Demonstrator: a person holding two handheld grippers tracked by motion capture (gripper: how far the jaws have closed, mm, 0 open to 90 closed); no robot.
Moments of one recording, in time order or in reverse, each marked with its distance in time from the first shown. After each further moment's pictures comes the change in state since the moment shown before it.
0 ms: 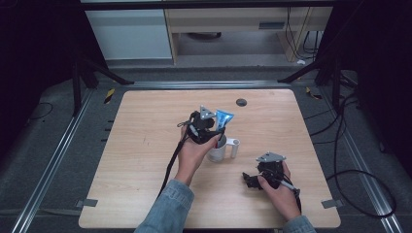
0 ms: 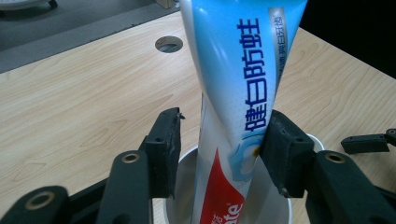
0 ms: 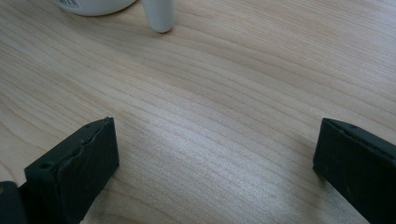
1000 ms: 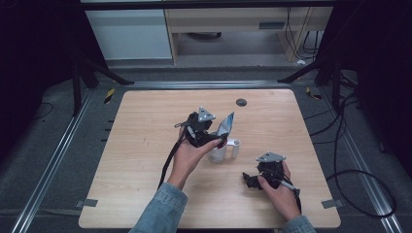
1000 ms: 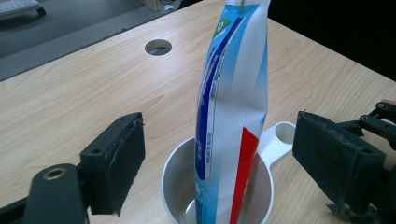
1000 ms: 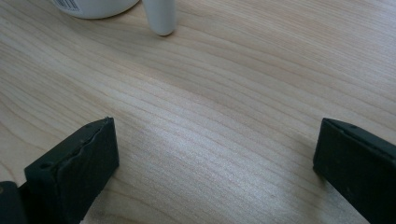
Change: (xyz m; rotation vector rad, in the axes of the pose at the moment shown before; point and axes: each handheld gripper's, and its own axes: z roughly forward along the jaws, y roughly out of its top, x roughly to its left) left arm -0.004 0.001 -0.018 -0.003 -0.034 0.044; right arm 0.000 0.000 0.000 0.000 -0.001 0.000
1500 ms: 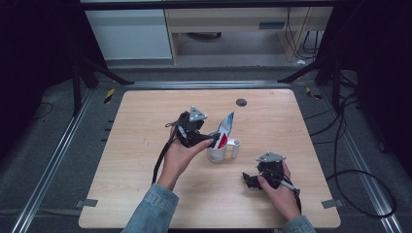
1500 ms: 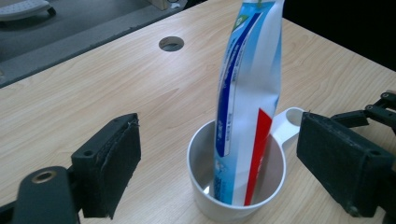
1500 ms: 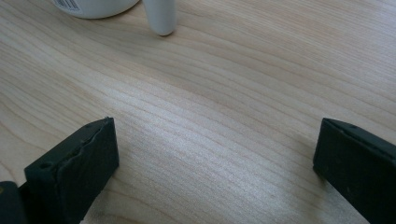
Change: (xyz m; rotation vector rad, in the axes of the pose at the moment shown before) left arm 0.012 -0.003 -0.022 0.009 0.028 0.008; right arm 0.000 0.000 0.000 0.000 0.000 0.000
